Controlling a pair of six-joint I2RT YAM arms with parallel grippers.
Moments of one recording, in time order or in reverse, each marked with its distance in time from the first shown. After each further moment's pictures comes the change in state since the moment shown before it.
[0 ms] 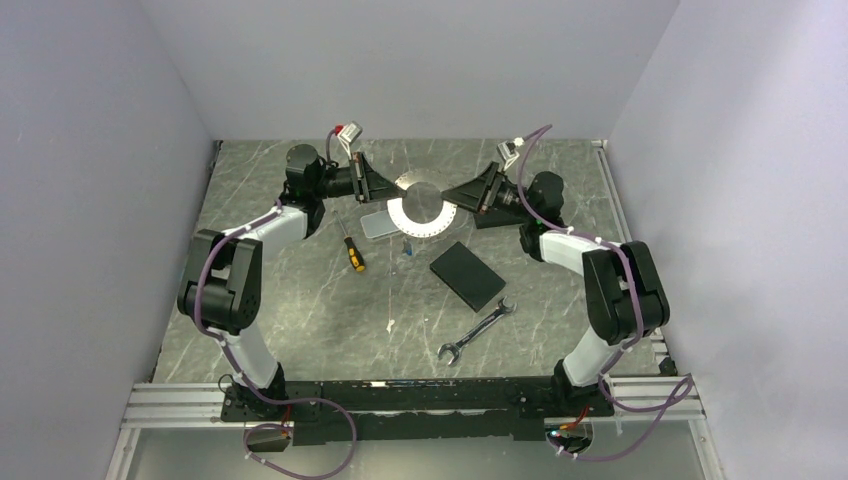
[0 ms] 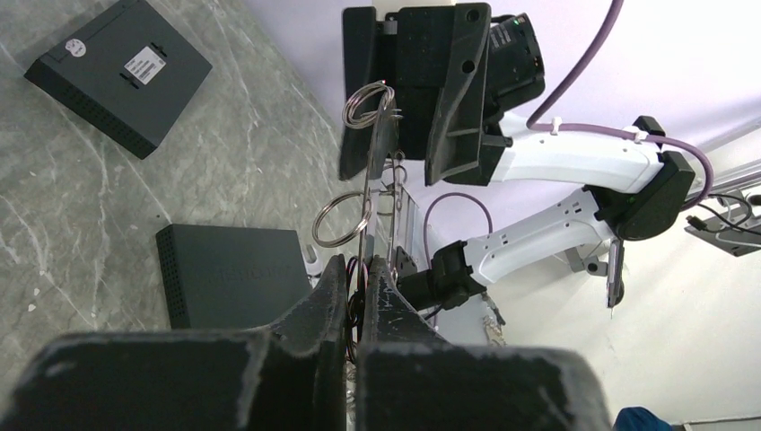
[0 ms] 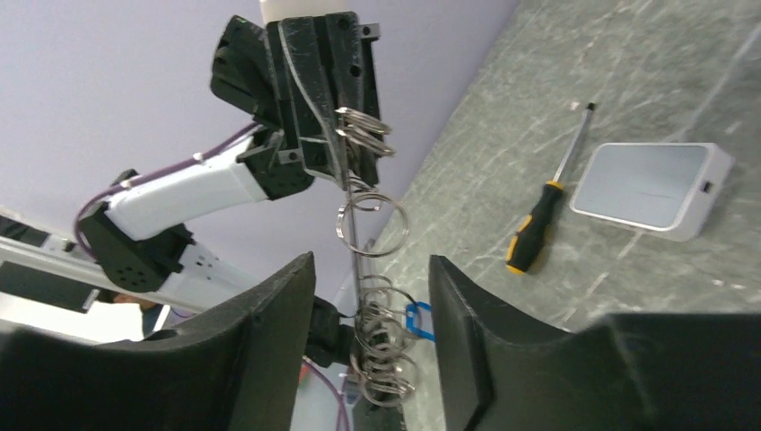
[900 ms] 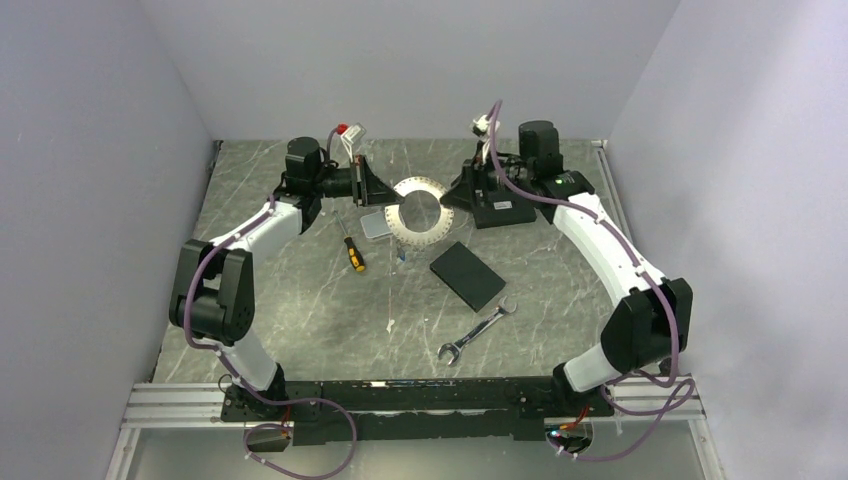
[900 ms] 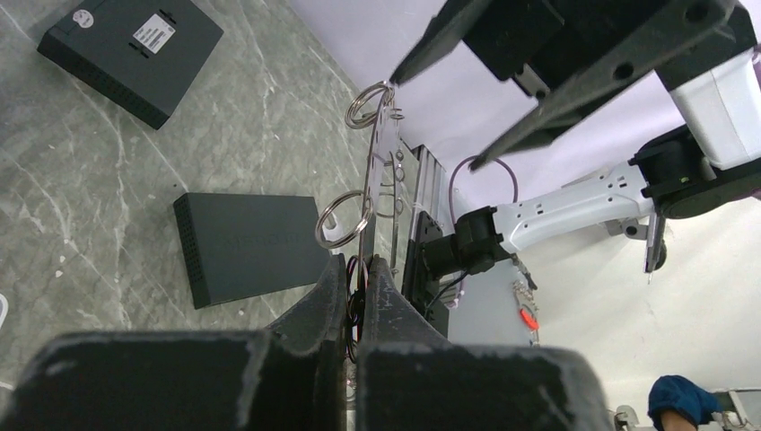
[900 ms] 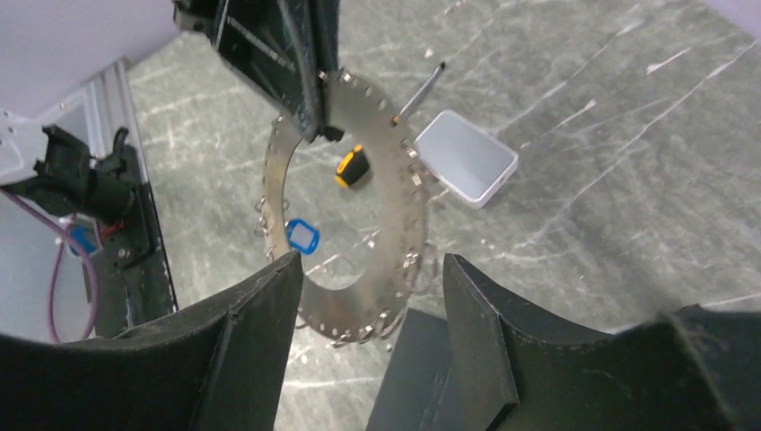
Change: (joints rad) left arm -0.003 -0.073 0.052 -0.349 0.037 0.287; right arm 0.054 -0.163 0.514 -1.318 0.079 -1.252
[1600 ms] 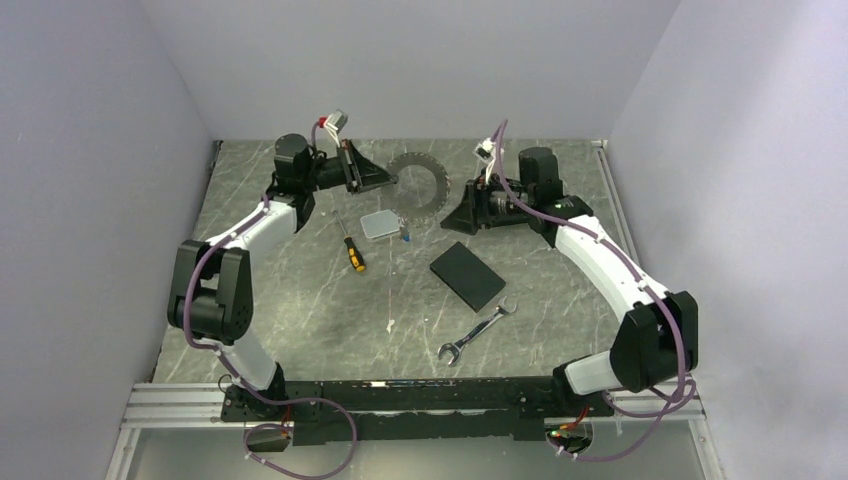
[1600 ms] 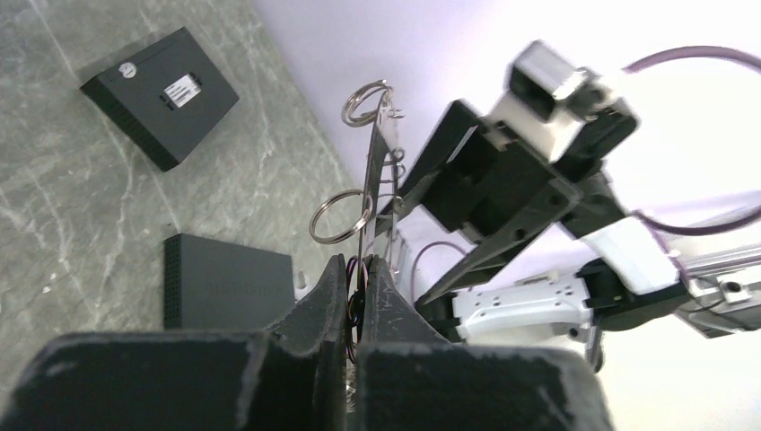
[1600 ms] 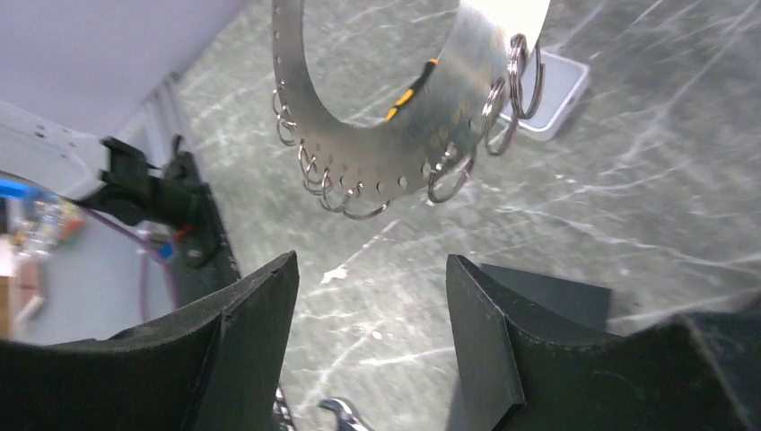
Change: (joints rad) left arm 0.037 0.000 0.006 0.119 -0.136 -0.288; right arm 0.037 -0.109 -0.194 0.002 0.070 0.114
